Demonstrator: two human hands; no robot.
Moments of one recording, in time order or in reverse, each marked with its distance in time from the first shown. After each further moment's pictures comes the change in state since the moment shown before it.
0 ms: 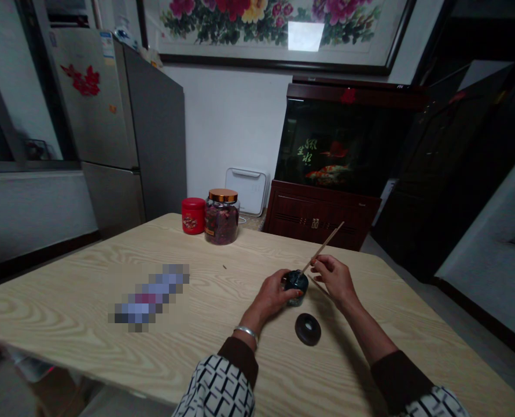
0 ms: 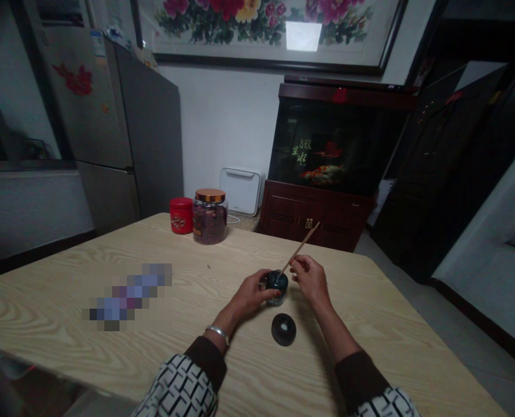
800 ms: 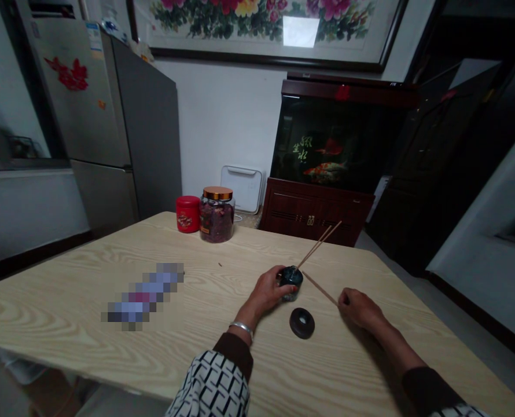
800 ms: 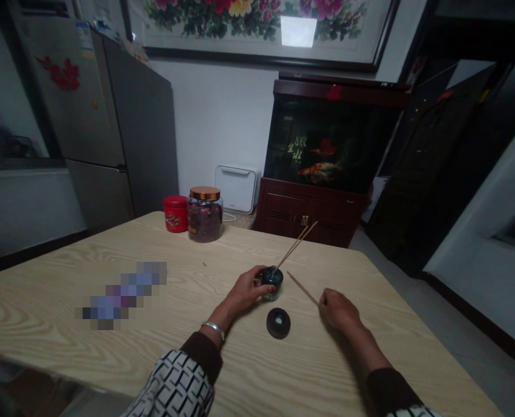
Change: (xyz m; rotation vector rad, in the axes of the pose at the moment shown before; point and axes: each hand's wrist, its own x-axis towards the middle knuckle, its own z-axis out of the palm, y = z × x) left_hand -0.001 -0.001 0.001 -0.006 0.001 -0.034; right_hand -0.023 0.069 -0.104 -1.107 -0.227 0.193
